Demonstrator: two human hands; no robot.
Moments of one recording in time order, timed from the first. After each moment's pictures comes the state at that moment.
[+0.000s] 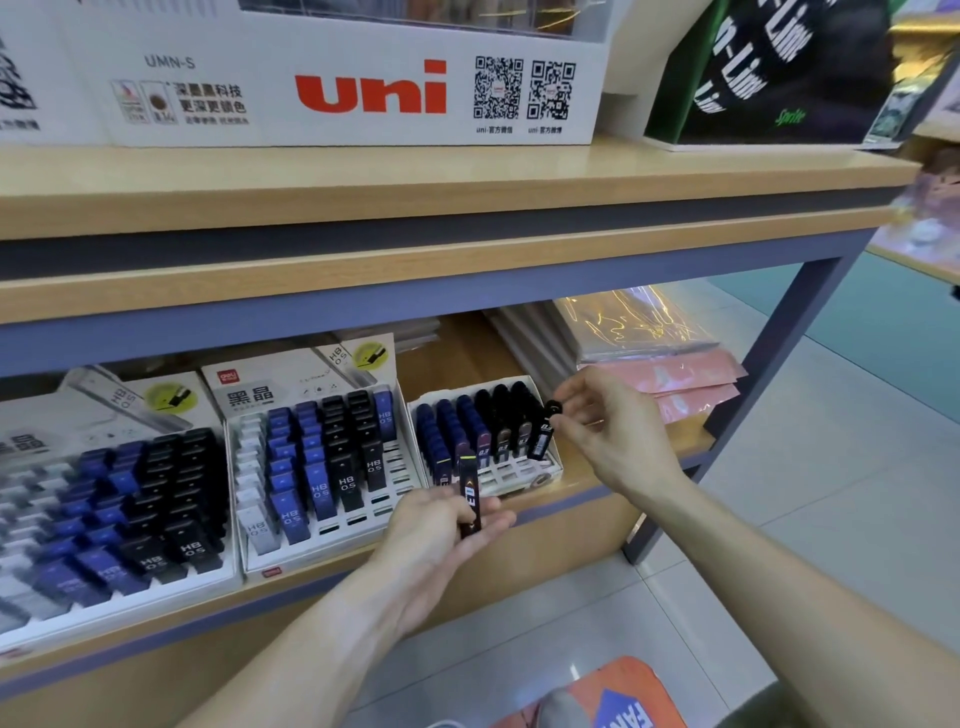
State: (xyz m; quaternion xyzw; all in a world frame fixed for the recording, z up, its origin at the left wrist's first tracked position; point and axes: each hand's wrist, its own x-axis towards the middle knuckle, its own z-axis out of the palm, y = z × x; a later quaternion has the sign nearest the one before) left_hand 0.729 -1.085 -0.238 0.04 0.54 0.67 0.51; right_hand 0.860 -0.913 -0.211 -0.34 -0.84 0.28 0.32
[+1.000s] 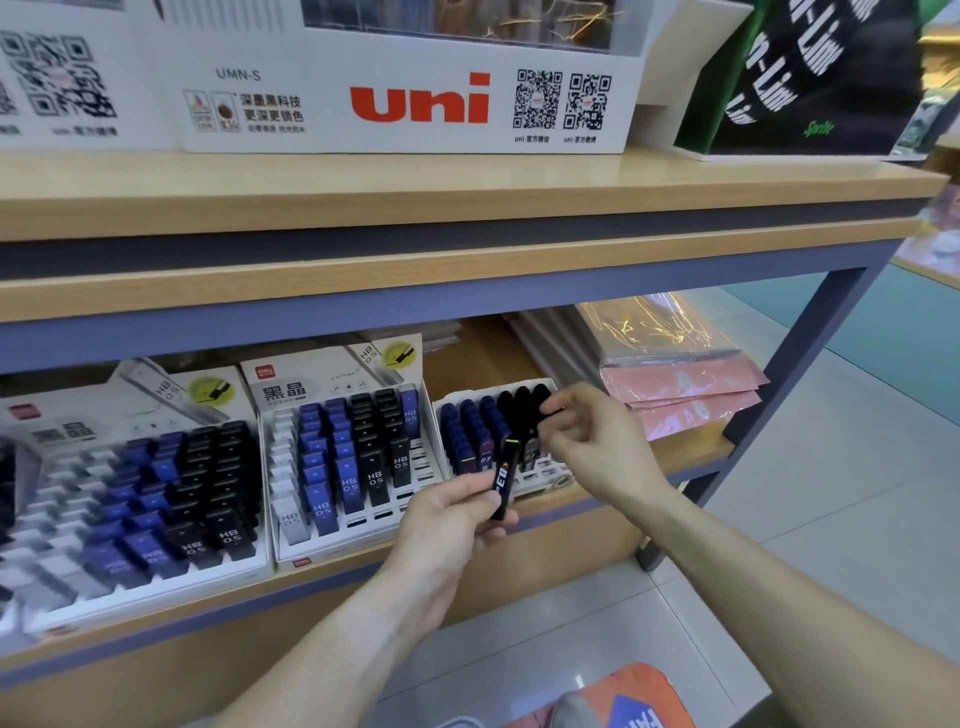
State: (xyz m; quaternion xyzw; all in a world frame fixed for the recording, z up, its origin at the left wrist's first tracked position) left_hand 0.729 -1.102 -0.235 0.13 0.58 0.65 0.47; right_hand 0.835 -0.938 -0.217 -0.36 -0.82 0.36 0.27
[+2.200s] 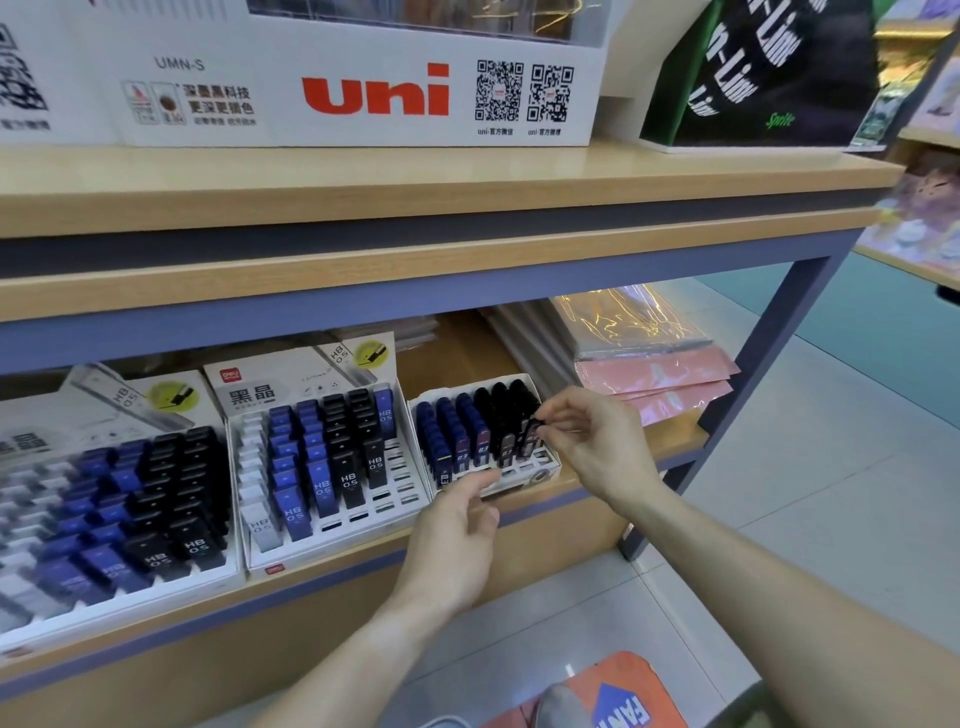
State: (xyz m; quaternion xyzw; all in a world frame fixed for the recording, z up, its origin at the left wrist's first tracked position) left_hand 0.743 -1.091 -0.260 0.37 0.75 0.46 0.30; right_hand 0.853 -0.920 -0.230 -0.33 -0.82 0.33 0.33
